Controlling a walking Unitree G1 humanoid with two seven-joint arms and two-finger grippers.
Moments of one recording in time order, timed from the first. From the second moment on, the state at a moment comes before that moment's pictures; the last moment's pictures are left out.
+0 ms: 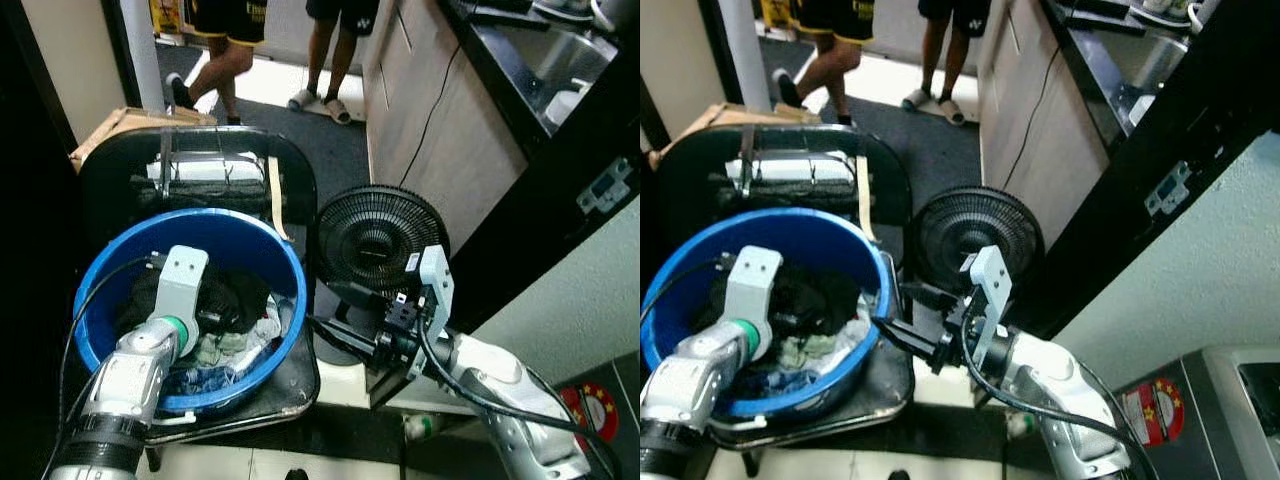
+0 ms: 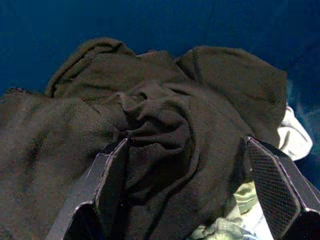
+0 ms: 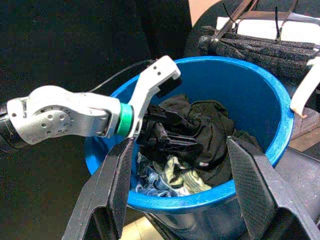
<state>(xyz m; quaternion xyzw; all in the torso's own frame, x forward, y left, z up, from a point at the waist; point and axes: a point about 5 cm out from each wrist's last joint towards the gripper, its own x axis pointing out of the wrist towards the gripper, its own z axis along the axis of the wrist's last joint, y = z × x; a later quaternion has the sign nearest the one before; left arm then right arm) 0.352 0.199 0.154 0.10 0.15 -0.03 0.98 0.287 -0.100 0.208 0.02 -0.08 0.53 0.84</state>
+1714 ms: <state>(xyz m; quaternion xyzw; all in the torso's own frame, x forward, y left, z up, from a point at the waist) 0.329 0.216 0.090 0.25 0.29 -0.06 0.92 0.288 -0.090 0.210 0.01 -0.08 0.56 0.82</state>
